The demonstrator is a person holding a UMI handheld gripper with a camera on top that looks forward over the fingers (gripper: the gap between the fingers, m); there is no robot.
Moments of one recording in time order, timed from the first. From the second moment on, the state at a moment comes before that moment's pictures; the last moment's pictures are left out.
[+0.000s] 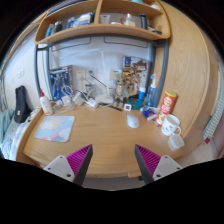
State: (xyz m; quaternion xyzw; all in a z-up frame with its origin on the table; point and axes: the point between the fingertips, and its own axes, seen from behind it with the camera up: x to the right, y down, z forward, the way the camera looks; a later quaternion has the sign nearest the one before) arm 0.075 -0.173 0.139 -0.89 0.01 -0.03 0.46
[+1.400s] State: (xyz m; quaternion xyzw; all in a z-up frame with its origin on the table) arm 0.213 0.112 -0.006 -0.91 0.03 -0.04 0.41
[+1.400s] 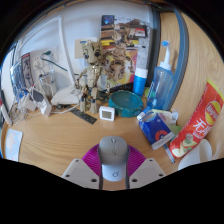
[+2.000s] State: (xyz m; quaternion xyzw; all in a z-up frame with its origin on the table) arm -0.136 0.101 0.244 -0.84 -0.01 0.03 0.54
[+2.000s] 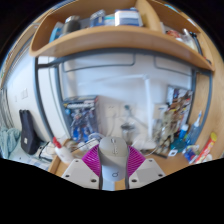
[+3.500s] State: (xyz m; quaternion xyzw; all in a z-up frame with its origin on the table) arm -0.028 -0.072 0.298 -0.86 -0.01 0.03 0.51
